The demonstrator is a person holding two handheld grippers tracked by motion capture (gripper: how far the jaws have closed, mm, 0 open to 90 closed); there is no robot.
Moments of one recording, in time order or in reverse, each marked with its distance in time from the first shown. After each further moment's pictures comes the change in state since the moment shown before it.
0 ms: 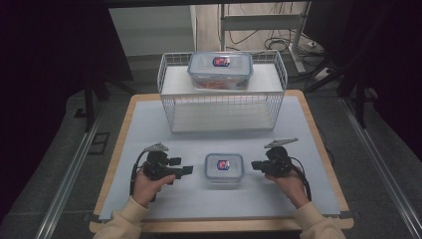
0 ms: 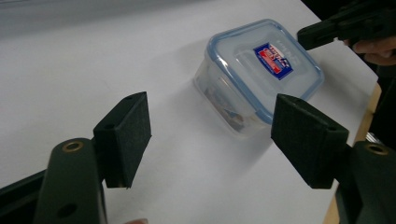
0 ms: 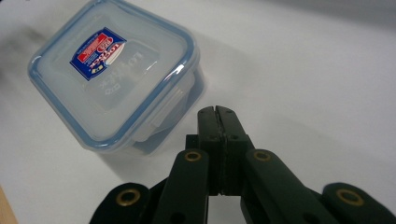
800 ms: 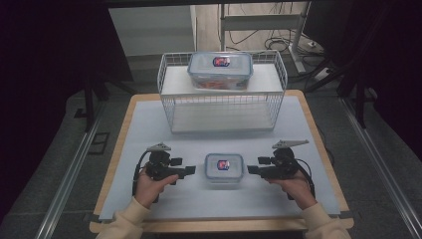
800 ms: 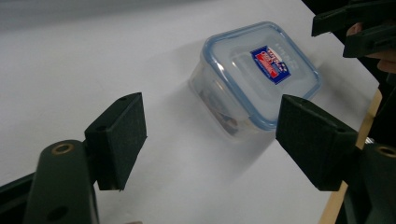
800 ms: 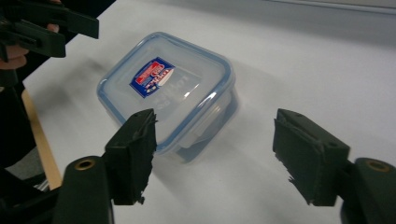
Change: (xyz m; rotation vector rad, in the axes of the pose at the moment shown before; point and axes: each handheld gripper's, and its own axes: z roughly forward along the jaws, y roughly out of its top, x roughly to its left) left arm -0.009 0.003 0.005 0.005 -0.003 -0.026; right arm 0.000 -0.005 -0.016 -0.110 0.153 0.024
